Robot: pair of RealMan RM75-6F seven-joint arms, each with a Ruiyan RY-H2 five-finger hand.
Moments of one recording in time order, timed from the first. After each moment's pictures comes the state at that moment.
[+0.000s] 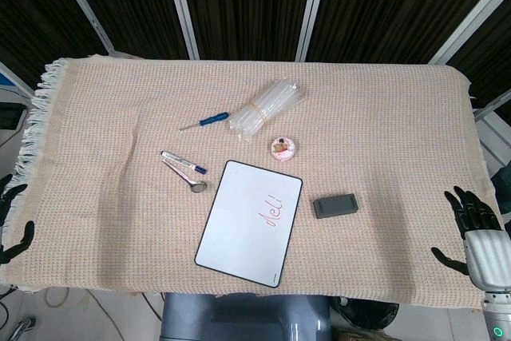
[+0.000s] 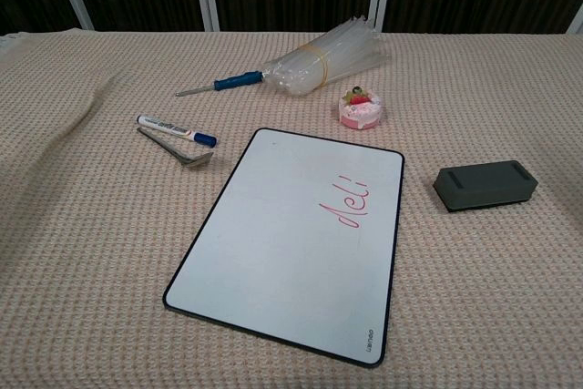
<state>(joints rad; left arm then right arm) -0.02 -1.09 -0.07 -1.69 1.48 1.56 -0.03 0.03 -1.15 0.06 -1.53 -1.60 1.60 0.02</state>
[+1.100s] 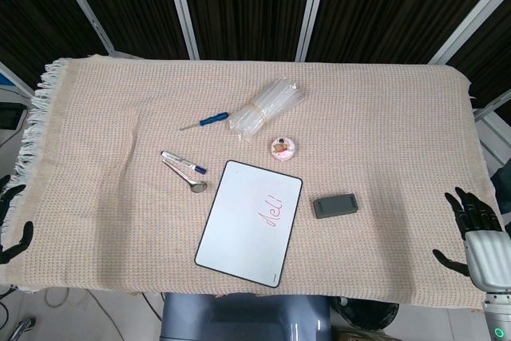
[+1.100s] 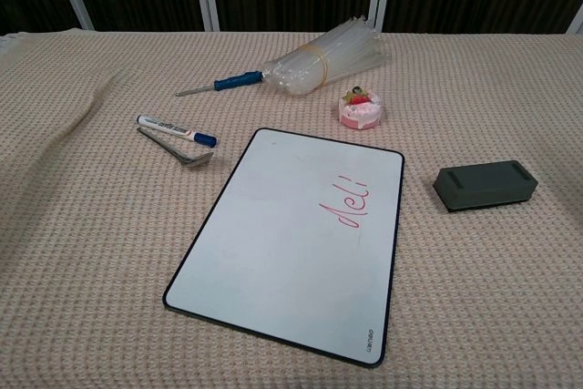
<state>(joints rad) -0.02 -1.09 -0.07 -1.70 1.46 1.56 -0.01 0.03 -1.12 0.05 -1.57 -1.58 1.57 0.00</state>
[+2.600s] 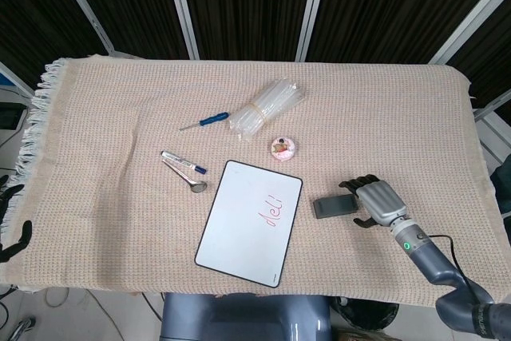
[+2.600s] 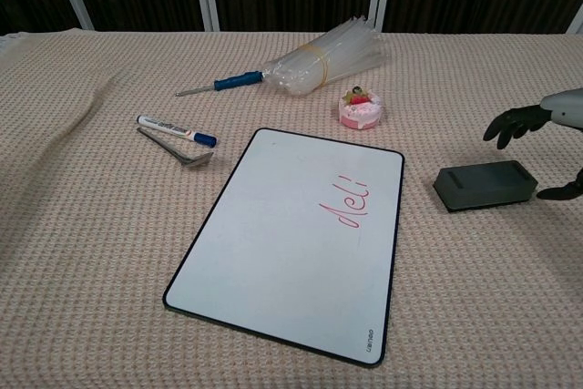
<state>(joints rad) -0.02 -1.10 -0.08 -1.71 1.42 1.54 0.02 0.54 -1.29 0.10 -1.41 -1.46 0.83 -0.01</state>
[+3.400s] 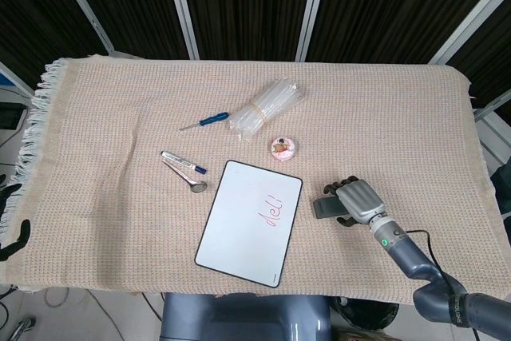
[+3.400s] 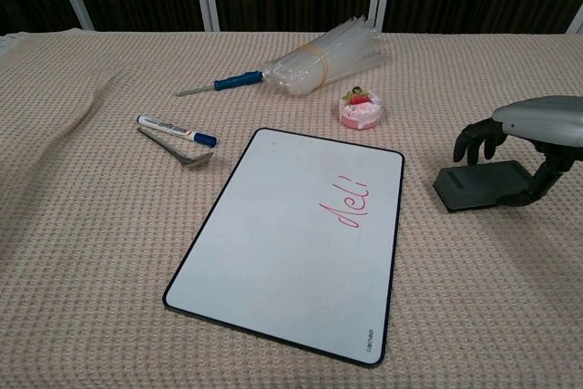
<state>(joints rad) -0.02 -1.09 -0.09 -1.72 1.40 1.53 0.02 0.60 -1.36 0.11 -1.44 -1.35 0.80 -0.15</state>
